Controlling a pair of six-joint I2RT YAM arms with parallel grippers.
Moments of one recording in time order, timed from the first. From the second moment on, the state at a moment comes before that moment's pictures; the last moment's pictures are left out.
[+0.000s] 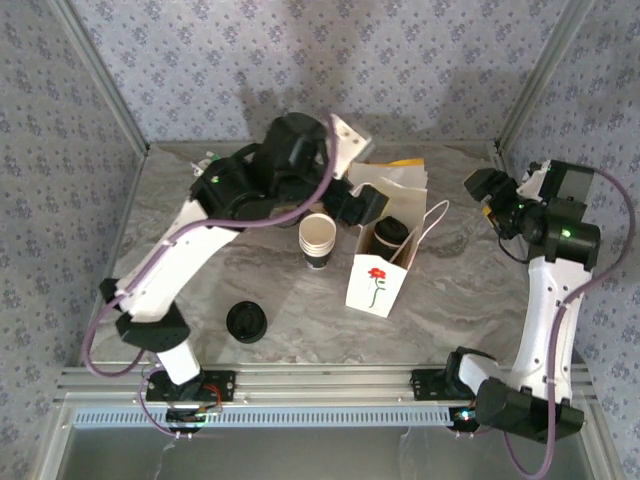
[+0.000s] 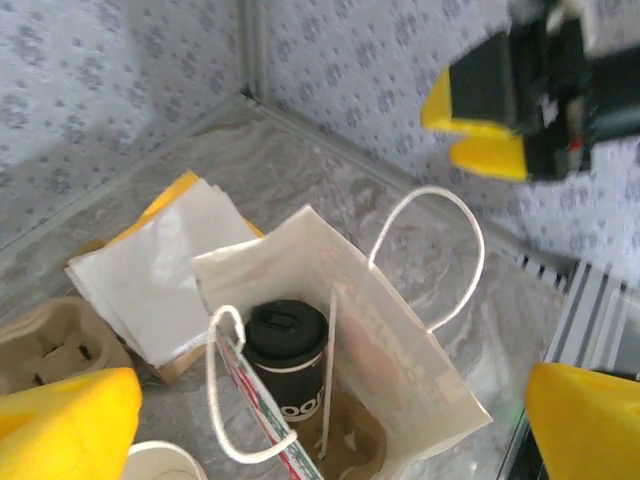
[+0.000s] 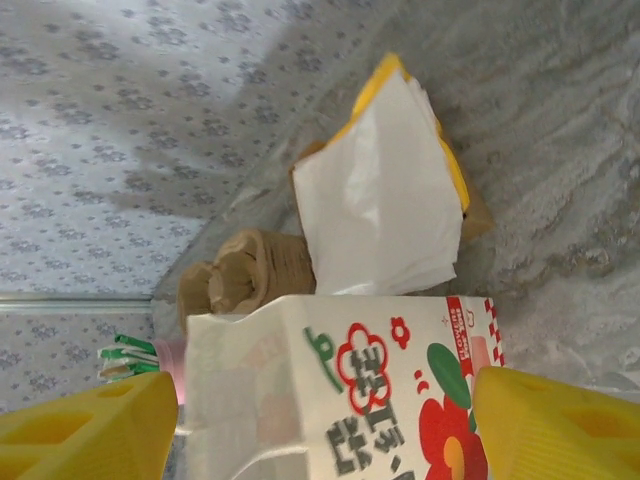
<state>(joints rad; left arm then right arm) -0.98 1.68 2.29 -1.06 0.02 -0.13 -0.31 1.09 1.40 -1.02 -0.52 0.65</state>
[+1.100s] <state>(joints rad) -0.71 1.67 1.94 -0.84 0.13 -0.32 -0.09 2.21 2.02 -0.95 -0.35 0.43</state>
